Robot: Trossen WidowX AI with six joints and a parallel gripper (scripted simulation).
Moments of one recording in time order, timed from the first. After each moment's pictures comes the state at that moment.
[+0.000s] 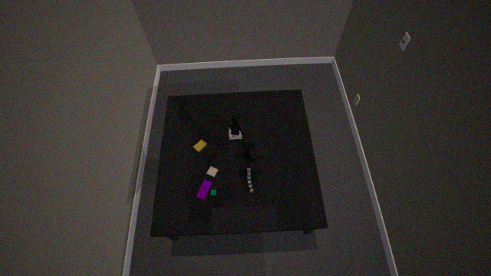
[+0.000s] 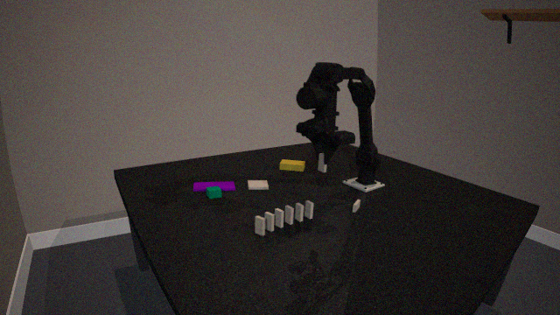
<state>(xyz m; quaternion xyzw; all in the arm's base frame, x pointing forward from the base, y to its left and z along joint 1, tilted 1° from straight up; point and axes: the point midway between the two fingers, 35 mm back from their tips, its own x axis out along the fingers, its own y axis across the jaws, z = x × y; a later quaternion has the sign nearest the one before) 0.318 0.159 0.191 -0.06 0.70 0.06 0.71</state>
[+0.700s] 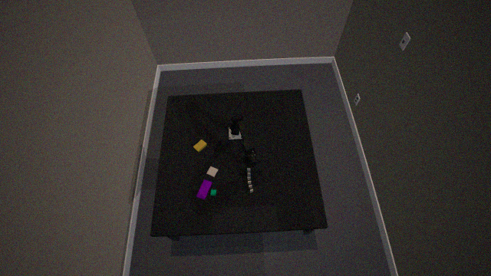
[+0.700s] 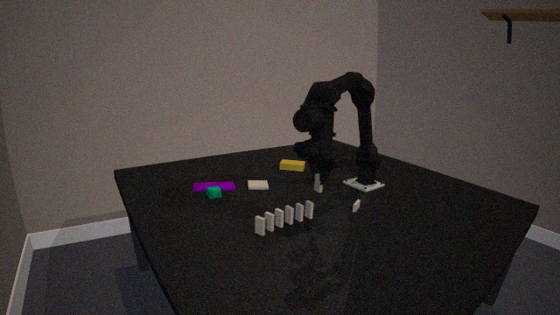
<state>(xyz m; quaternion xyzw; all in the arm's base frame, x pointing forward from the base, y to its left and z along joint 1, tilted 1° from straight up) 0.330 0.164 0.134 -0.05 0.69 0.05 0.72</state>
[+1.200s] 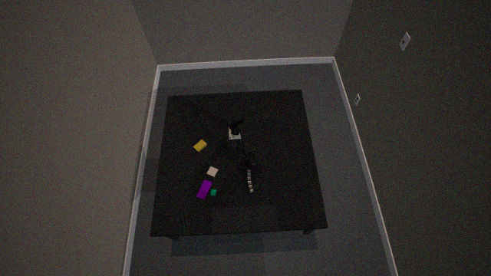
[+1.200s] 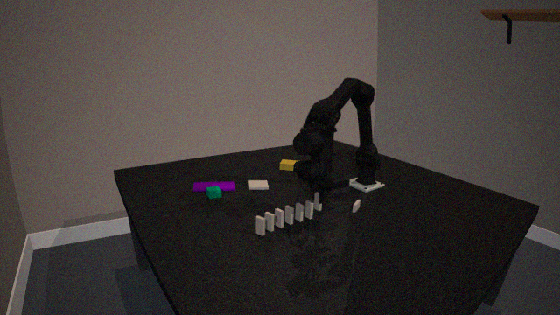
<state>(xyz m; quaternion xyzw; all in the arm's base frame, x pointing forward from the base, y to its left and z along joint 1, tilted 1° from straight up) 0.327 0.163 0.075 -0.05 0.70 0.05 0.72</state>
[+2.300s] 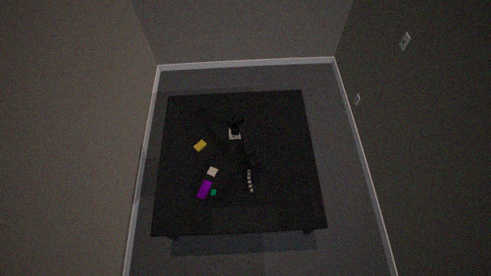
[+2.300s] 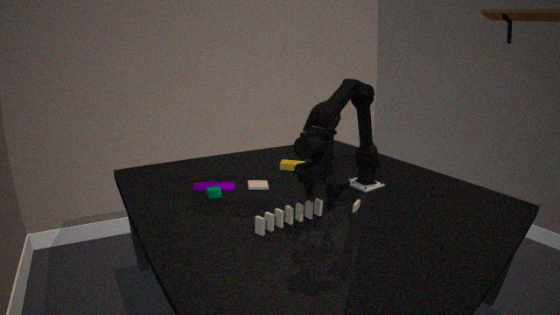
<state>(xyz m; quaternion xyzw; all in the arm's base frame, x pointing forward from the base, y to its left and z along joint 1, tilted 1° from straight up) 0.321 0.160 0.068 -0.05 0.70 0.05 0.71</state>
